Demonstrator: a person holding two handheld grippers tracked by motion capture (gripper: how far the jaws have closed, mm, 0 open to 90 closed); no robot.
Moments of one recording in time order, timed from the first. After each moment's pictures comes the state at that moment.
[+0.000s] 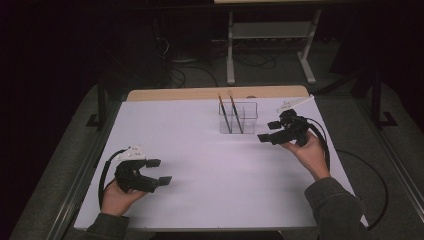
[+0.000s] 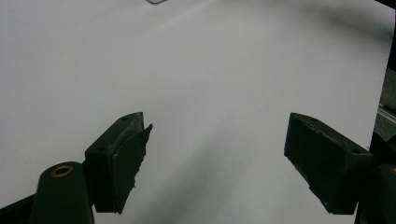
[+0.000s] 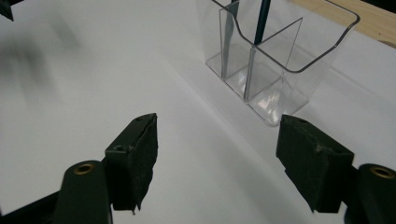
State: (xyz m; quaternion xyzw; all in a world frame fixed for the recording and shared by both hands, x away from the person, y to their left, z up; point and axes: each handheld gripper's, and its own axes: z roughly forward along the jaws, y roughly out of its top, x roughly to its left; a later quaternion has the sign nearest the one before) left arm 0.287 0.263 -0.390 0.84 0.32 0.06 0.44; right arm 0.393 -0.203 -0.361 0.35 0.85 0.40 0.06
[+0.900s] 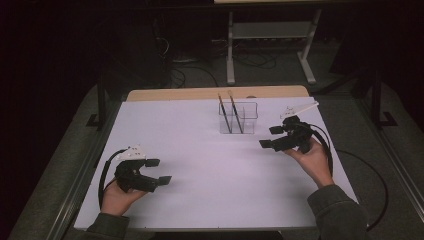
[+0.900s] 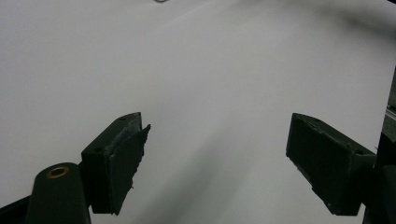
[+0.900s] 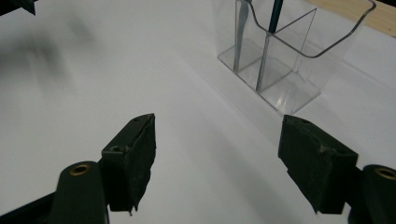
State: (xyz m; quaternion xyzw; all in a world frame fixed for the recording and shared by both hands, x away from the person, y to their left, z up) left arm 0.288 0.264 -0.391 0.84 0.32 0.07 0.43; right arm 0.375 -0.207 -0.364 0.34 0.84 0.41 0.06
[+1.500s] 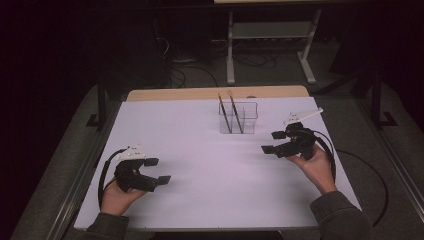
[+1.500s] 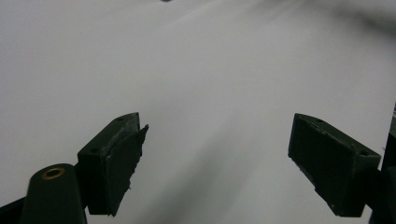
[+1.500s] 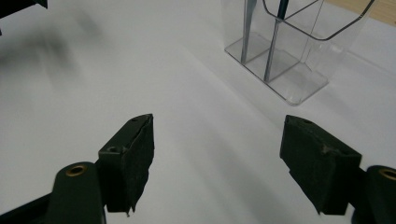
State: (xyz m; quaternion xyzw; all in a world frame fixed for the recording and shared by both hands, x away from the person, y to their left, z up) left arm 0.289 0.267 -0.392 0.84 0.32 0.08 0.42; right arm 0.359 -0.214 -0.371 0.34 0.84 0.42 0.06
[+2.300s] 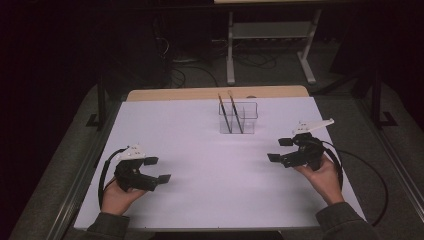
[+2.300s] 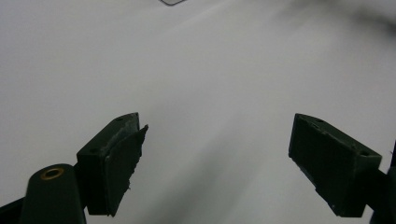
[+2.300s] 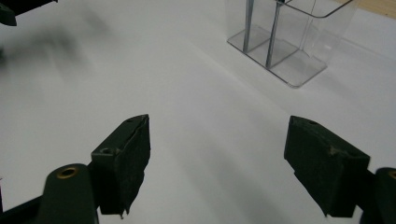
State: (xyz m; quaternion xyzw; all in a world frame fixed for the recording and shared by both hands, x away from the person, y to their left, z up) left arm 0.288 0.265 -0.390 0.84 0.33 0.08 0.43; right arm 0.333 -0.229 -0.379 0.34 0.83 0.44 0.07
